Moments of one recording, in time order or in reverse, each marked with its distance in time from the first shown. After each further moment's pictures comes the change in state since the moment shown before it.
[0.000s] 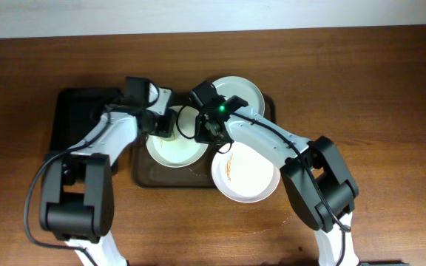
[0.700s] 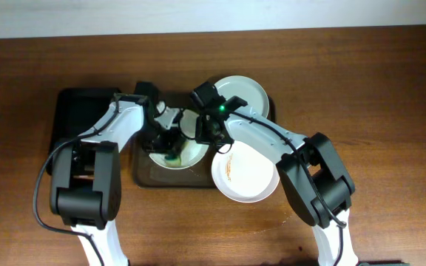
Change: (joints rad) left arm -0.023 0.110 0.139 -0.478 0.140 0.005; right arm -0.010 0.033 0.000 0.022 -0.042 -0.005
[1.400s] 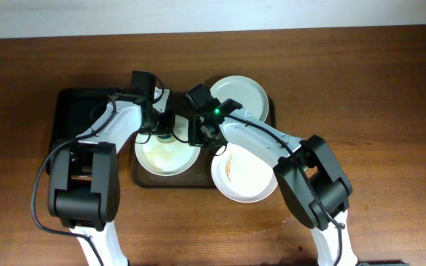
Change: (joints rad) left arm 0.013 -0.010 0.000 0.300 -0.211 -0.140; right arm 0.028 0.000 0.006 0.027 -0.038 -0.011
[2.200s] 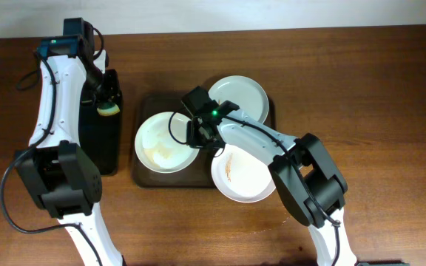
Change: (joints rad) left arm 0.233 0.100 0.704 -0.706 -0.200 -0.030; right arm 0.010 0.032 0.002 0.026 -0.032 0.031
